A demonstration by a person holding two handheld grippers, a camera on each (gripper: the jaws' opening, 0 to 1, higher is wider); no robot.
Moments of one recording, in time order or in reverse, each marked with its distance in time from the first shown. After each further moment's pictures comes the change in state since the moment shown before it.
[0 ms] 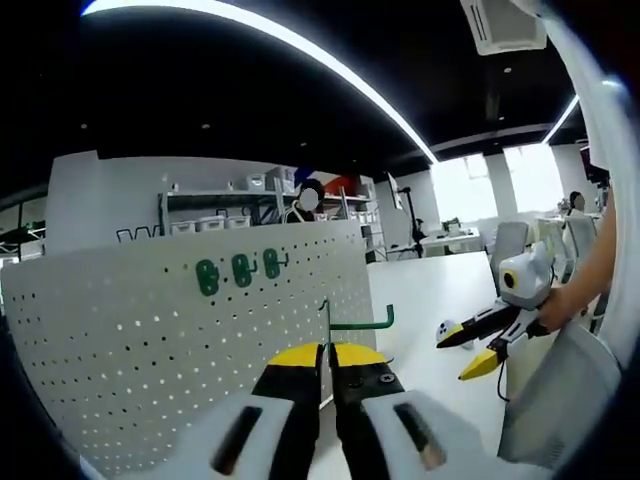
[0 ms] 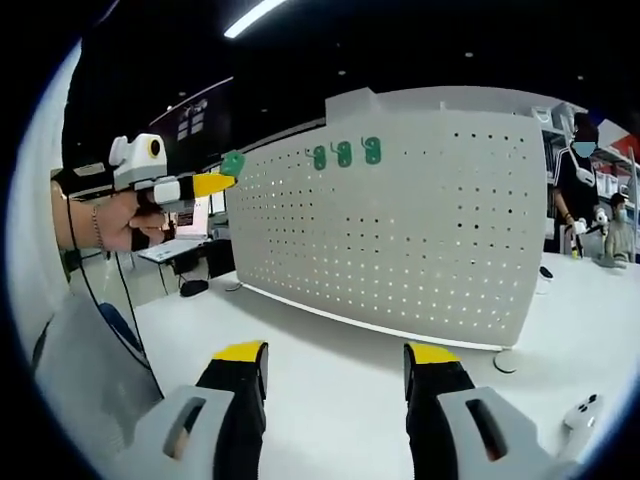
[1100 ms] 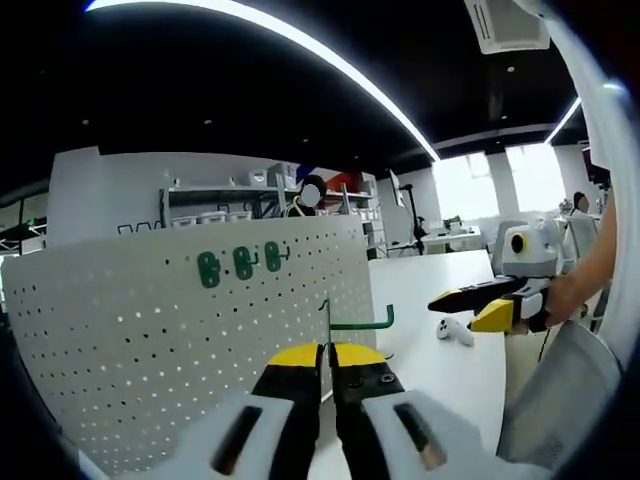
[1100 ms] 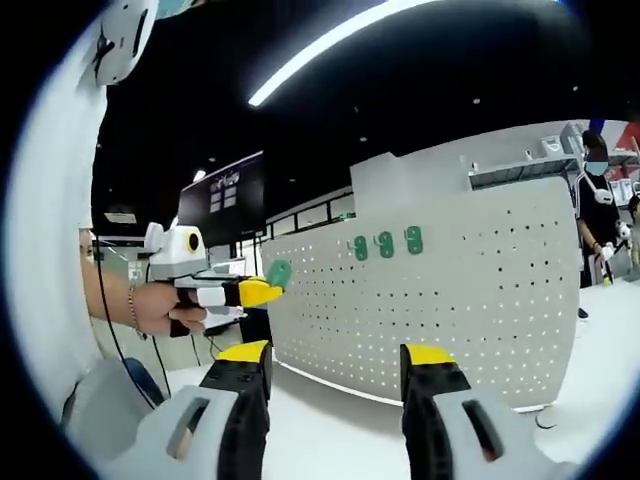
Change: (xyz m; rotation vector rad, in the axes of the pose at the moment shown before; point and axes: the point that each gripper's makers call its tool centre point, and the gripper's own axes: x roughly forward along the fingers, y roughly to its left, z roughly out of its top) left arm -0.003 0.003 -0.005 -0.015 0.009 0.014; right arm 0.004 0.048 0.089 0.057 -0.322 0.164
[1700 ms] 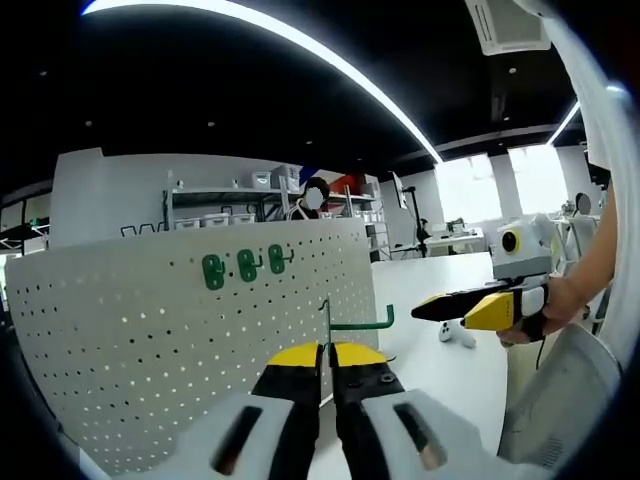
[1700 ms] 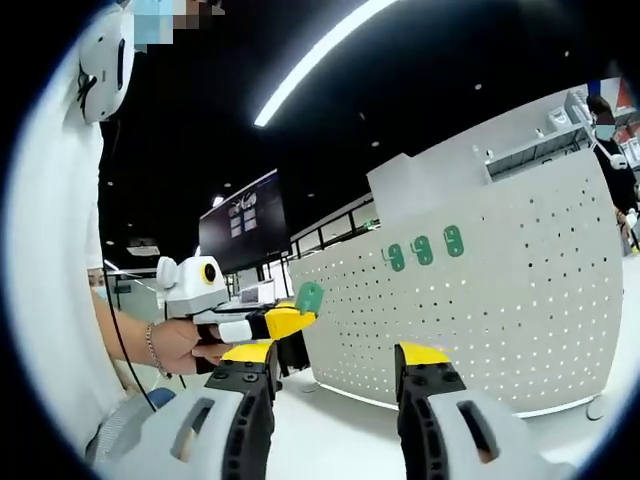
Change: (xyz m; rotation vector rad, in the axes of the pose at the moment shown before) left arm -0.004 0.001 0.002 -0.005 -0.008 0.011; right arm 0.034 0.028 0.012 0.109 -0.044 0.115
